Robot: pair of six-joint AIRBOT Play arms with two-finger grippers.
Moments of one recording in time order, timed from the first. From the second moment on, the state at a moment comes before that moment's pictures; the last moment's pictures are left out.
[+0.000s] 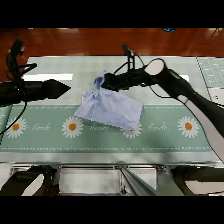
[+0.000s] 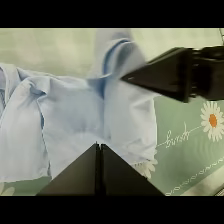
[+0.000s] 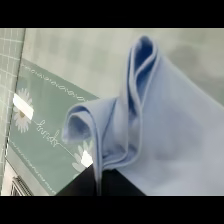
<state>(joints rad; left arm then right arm) -0.06 -0.82 0.92 0.82 -1.05 -1.34 0.49 -1.59 1.39 -0.62 0.85 1.41</state>
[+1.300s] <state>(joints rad) 0.10 -0.82 0.89 0.87 -1.11 -1.26 -0.09 -1.04 0.90 -1.11 1.10 1.61</state>
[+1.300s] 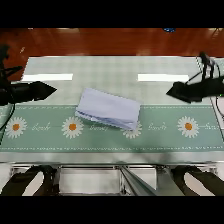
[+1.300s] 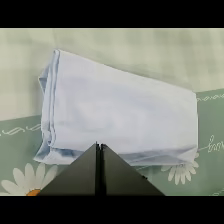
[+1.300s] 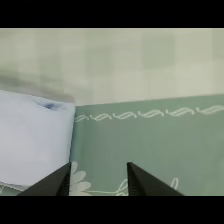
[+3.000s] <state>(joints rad) 0.07 -0.82 0.79 0.83 -1.10 -1.27 0.13 -1.52 1.85 -0.97 1.36 1.55</state>
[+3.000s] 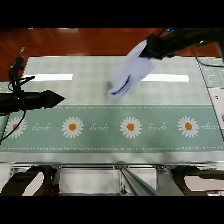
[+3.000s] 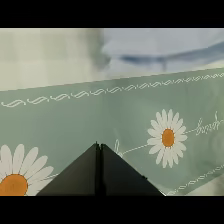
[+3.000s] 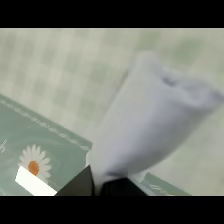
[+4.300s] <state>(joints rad) 0.07 -0.82 0.79 0.83 -1.04 -1.25 -0.76 -1.14 1.67 -1.31 1.85 1.71</state>
